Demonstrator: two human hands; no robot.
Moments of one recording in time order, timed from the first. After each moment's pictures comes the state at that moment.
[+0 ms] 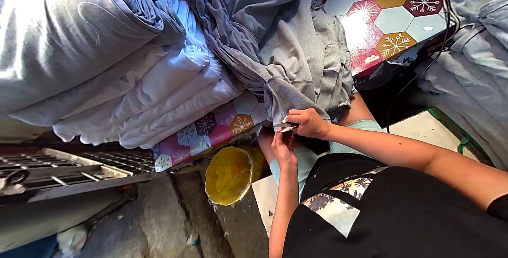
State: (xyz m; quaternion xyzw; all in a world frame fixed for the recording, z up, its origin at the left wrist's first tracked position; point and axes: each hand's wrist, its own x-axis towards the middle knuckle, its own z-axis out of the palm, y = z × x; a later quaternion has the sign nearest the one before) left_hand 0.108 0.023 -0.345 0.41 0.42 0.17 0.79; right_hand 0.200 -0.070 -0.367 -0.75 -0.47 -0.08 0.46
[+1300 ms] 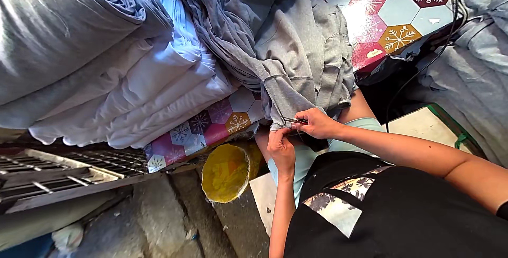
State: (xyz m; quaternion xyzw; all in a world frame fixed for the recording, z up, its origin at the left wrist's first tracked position) left_hand 0.091 0.037 -0.370 0.85 0.14 0.29 0.42; right_hand 0.198 -0.095 -0.331 -0.78 -0.27 0.29 0.49
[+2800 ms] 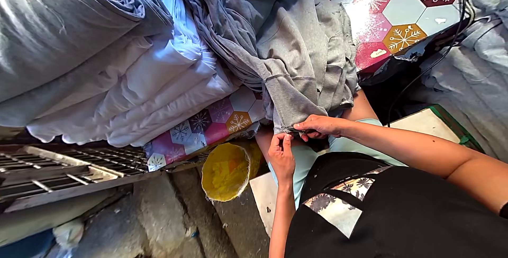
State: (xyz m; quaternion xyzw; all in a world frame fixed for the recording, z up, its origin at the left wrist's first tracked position) left_hand 0.076 0.033 -0.336 0.75 0.21 0.19 0.60; right_hand 0.211 -0.106 -0.339 -0.55 -0.11 0.62 0.56
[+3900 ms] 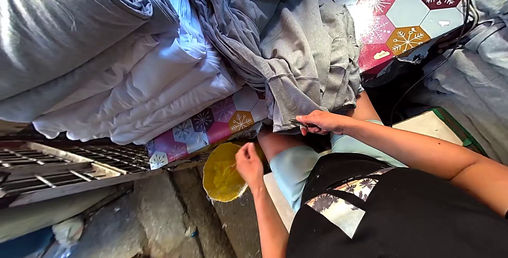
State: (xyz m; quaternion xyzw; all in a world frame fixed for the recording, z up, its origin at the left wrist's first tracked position) left_hand 0.049 0.114 -0.326 0.82 0.41 0.09 0.39; right_hand 0.217 -0.103 -0.328 -0.59 -0.08 0.58 0.55
